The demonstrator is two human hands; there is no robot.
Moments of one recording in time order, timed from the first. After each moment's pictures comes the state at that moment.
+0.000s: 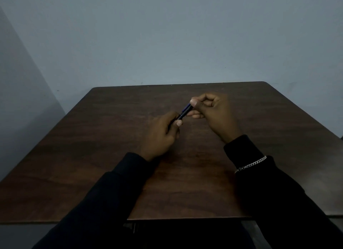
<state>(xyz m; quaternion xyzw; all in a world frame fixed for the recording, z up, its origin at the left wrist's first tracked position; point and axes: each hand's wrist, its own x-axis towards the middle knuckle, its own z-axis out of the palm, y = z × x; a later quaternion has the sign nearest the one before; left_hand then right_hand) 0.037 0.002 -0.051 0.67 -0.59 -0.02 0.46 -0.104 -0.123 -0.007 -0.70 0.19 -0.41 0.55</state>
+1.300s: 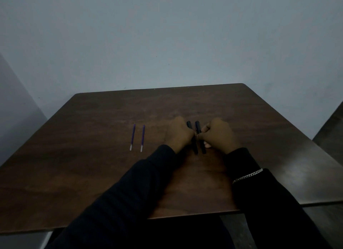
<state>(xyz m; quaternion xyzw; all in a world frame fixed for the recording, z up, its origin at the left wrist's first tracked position) -0.044 -0.102 -0.044 0.83 -0.39 -0.22 0.34 -0.172 -0.159 -0.034 -0.79 0.47 -0.20 0.35</state>
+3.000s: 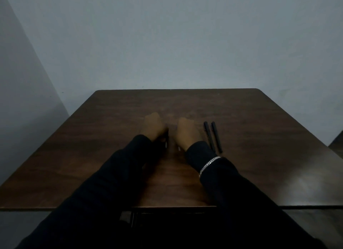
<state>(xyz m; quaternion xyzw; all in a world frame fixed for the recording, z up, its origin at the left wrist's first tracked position) 0.056 -0.024 -0.021 0.89 -0.35 -0.13 0.25 -0.067 -0.063 -0.014 -0.87 0.40 -0.14 0.26</state>
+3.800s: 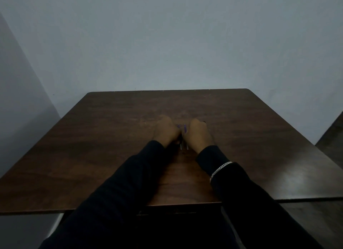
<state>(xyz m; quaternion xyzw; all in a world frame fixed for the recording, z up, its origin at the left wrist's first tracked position) 0.005 -0.054 -0.039 0.85 -0.37 -0.17 0.34 -0.109 -0.090 -0.023 -0.84 0.46 -0.18 0.22</state>
